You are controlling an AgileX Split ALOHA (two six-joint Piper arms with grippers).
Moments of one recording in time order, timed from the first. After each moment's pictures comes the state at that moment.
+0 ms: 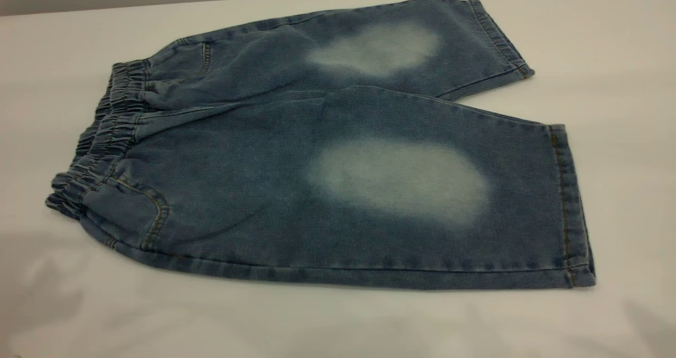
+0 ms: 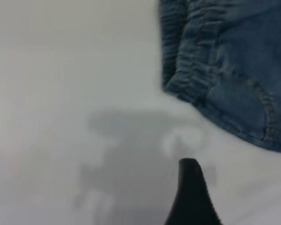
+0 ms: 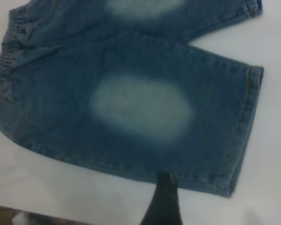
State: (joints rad) left arm -0.01 1.05 -0.66 0.00 0.80 -0.05; right arm 0.00 0.69 -0.54 0.53 0.85 -0.26
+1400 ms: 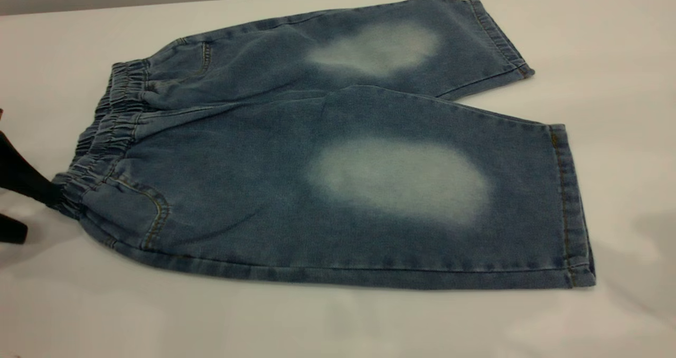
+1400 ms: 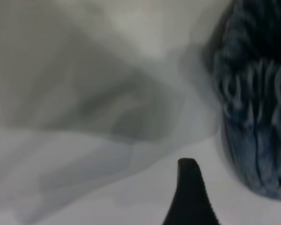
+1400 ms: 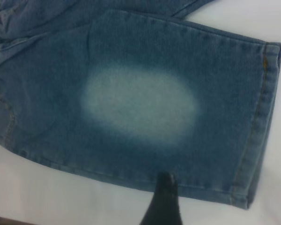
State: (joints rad) left arm 0.45 2.04 -0.78 -0.90 0.78 0.77; right arm 0.00 1.05 -0.54 0.71 0.68 -0.43
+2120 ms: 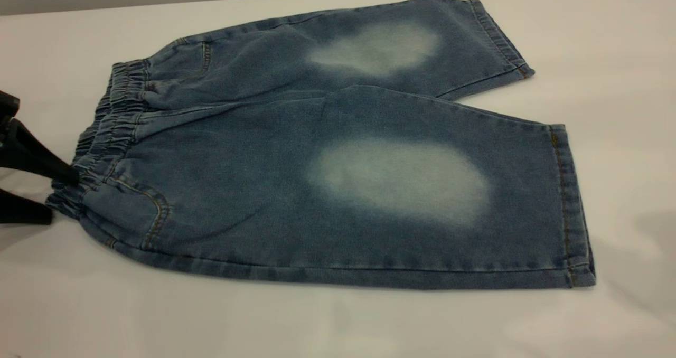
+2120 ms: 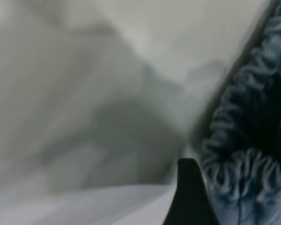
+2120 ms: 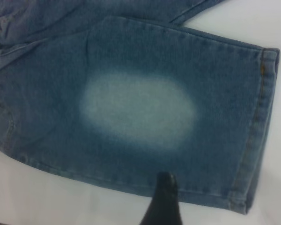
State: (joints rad) left arm 0.45 2.16 -0.85 -1.06 0.80 0.86; right arm 0.00 1.05 -0.54 0.72 0.66 -0.43
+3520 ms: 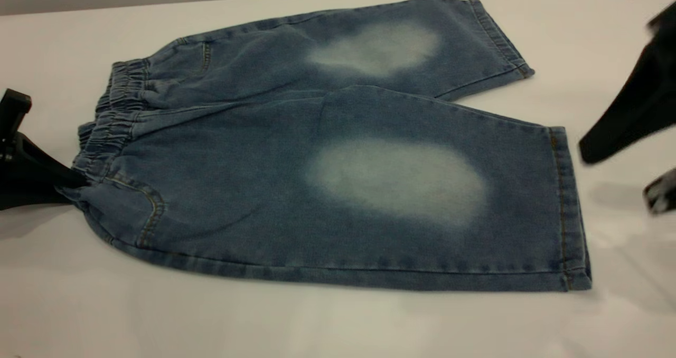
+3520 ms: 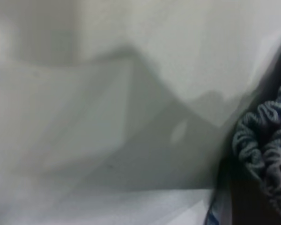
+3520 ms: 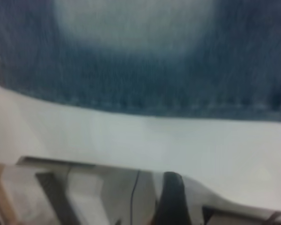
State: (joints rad) left arm 0.44 2.21 -0.85 -1.23 0.78 0.94; right arm 0.00 1.59 -0.54 0.97 0.77 -0.56
